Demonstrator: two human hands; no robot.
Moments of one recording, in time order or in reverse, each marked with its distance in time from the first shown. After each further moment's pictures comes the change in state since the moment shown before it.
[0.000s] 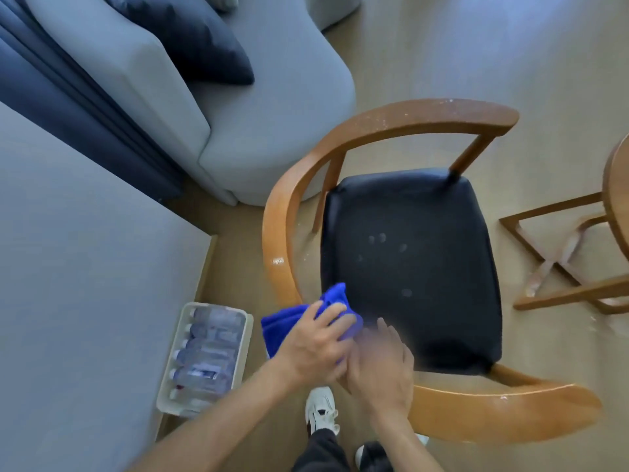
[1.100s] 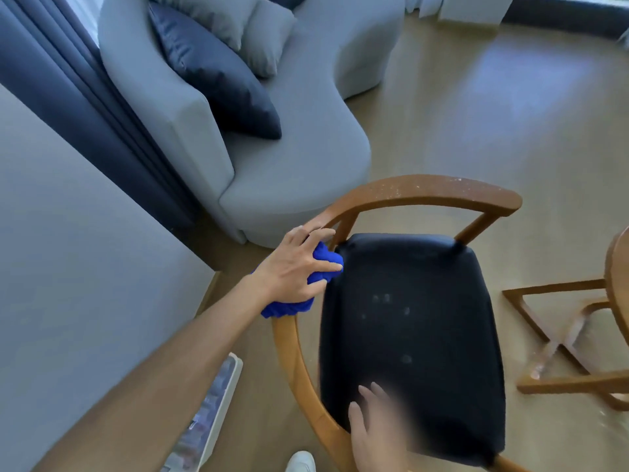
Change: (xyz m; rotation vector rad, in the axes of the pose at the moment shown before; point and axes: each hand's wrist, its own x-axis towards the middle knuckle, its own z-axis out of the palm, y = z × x) left_hand 0.095 -0.145 -0.083 0.097 -0.041 -0.121; right_hand 0.016 -0.003 -0.013 0.481 -0.132 0.088
